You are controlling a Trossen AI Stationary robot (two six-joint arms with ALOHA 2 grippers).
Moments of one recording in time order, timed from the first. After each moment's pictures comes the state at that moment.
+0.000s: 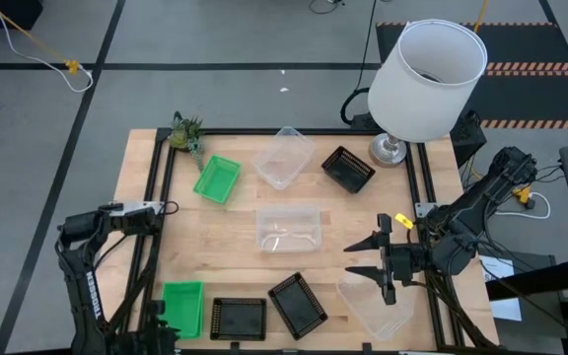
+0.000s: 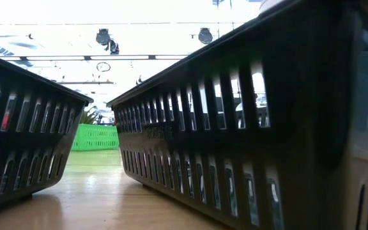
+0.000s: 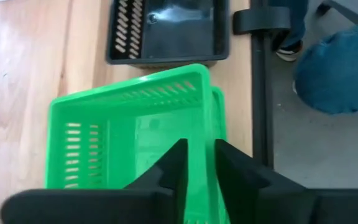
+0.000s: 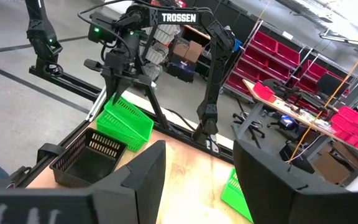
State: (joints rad) left arm -1.32 1.89 1.52 -1.20 -0.50 -1.33; right arm 0.75 1.09 0.96 -0.01 0.71 -0.30
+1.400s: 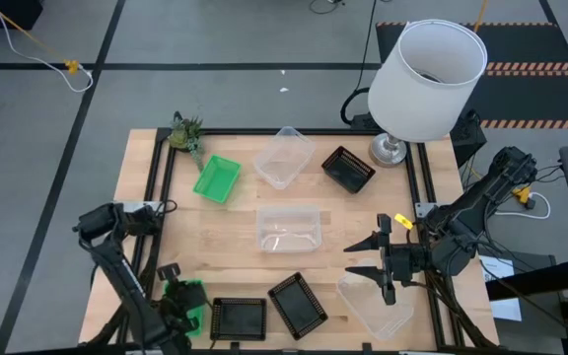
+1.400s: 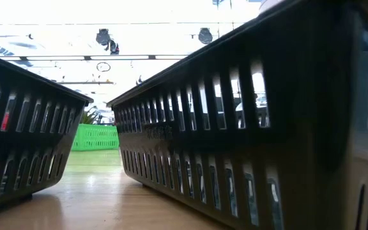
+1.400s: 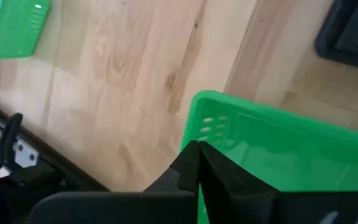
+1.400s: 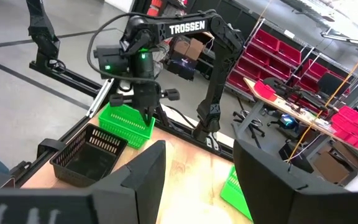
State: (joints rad) left arm -1.03 1.89 1.39 -1.46 -0.28 -1.39; right arm 0.75 1.09 0.96 -0.02 0.71 -0.30
